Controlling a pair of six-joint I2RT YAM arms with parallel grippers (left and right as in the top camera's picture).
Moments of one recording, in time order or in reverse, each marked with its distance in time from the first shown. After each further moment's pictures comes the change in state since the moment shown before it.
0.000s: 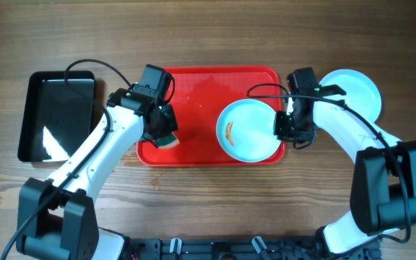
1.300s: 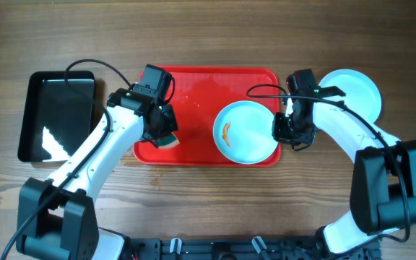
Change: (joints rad) left arm 0.000 0.000 0.000 0.000 0.000 0.000; right arm 0.000 0.002 -0.023 0.008 -0.053 0.023
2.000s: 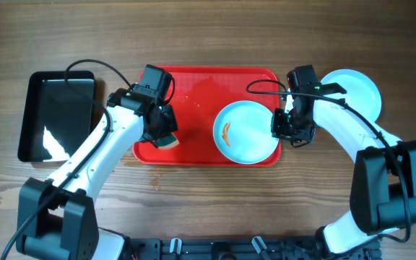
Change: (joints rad) left arm 0.000 0.000 0.000 -0.004 0.000 0.000; right arm 0.000 0.002 0.026 0.007 -0.031 0.008
